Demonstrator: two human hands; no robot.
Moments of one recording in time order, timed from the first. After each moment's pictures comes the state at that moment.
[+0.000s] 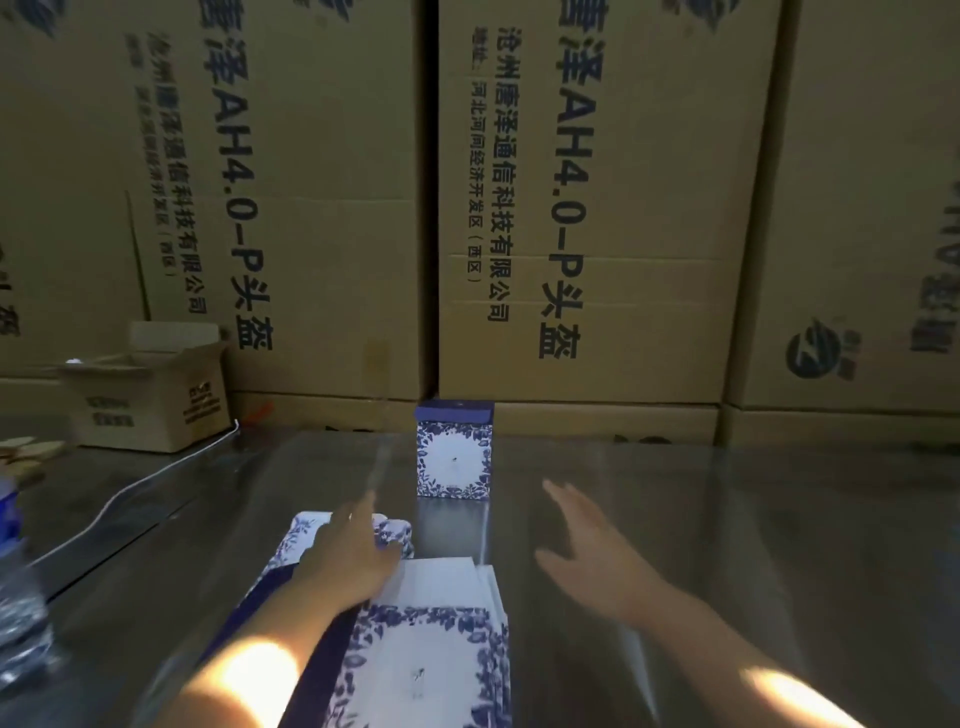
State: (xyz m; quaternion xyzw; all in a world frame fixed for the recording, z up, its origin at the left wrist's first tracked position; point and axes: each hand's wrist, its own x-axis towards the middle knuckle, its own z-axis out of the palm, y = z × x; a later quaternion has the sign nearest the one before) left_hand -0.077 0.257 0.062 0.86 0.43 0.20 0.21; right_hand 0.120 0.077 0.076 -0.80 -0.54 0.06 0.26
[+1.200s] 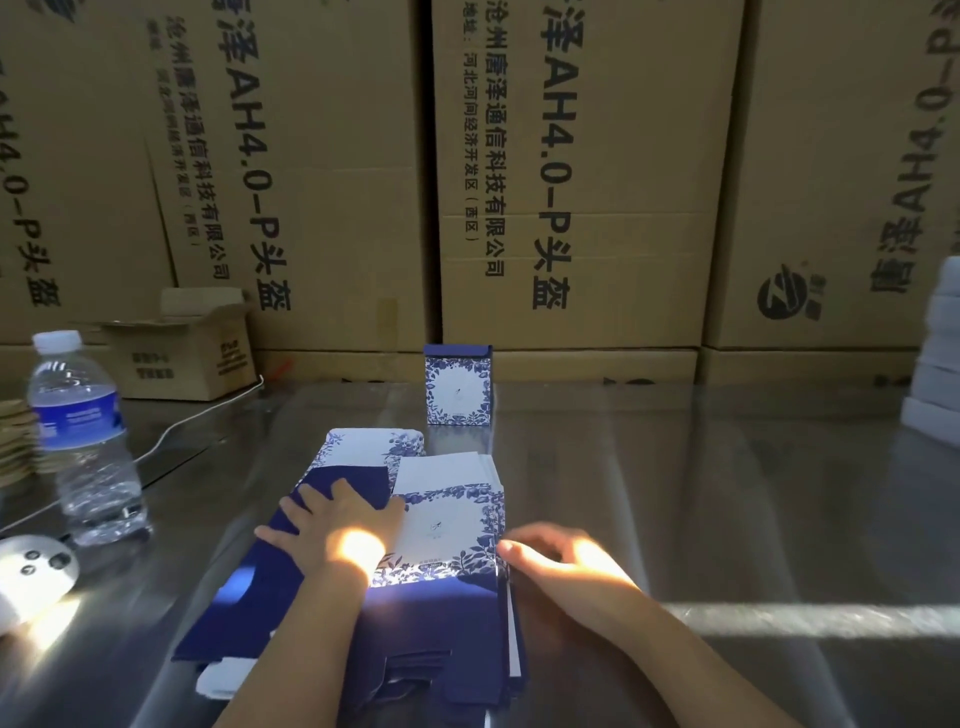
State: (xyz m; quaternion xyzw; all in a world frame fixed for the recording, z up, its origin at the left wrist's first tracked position) left_hand -0.124 0.172 0.021 0.74 0.64 0.15 0.10; right_hand 0.022 -0.007 0.005 -0.74 -0.49 0.18 0.42
